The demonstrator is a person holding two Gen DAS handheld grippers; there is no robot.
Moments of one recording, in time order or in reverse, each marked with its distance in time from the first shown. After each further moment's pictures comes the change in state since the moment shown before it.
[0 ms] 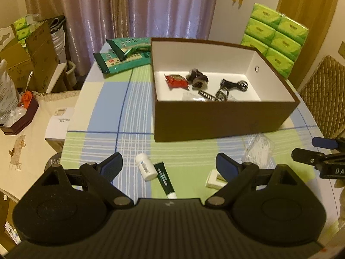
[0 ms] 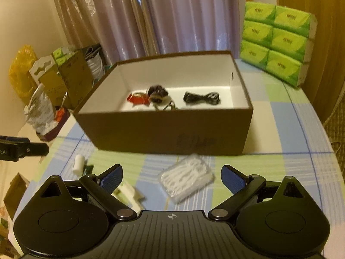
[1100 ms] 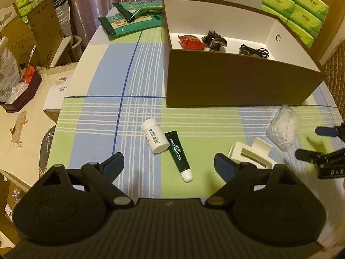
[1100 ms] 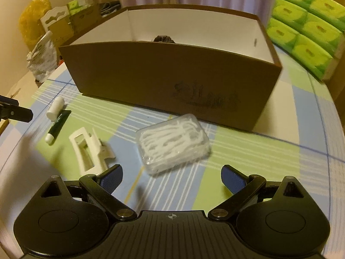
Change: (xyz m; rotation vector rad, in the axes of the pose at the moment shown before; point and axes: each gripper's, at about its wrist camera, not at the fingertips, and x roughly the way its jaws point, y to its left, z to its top) left arm 0.056 0.011 -0.025 -0.019 0.144 0.058; right arm 0.076 -0.029 -0.029 -0.210 0.152 0.032
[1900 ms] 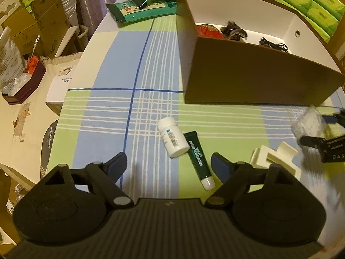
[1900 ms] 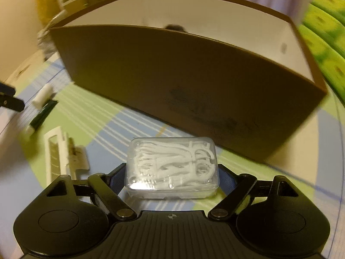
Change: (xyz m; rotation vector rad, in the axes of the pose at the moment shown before) left arm 0.033 0.021 0.009 -0.031 0.051 0.034; right arm 0.038 -0.024 0.019 -0.085 0.050 0.018
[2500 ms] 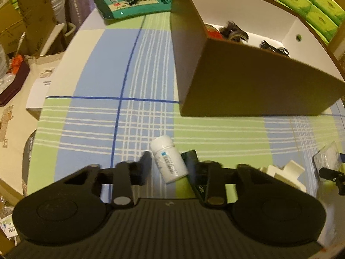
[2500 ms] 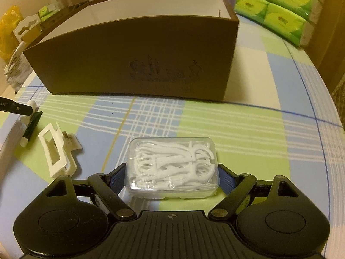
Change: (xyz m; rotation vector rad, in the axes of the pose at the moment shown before) left arm 0.038 0.009 0.017 0.010 0.004 -0.090; right arm -0.039 -0.004 -0.048 0.255 0.005 -0.097
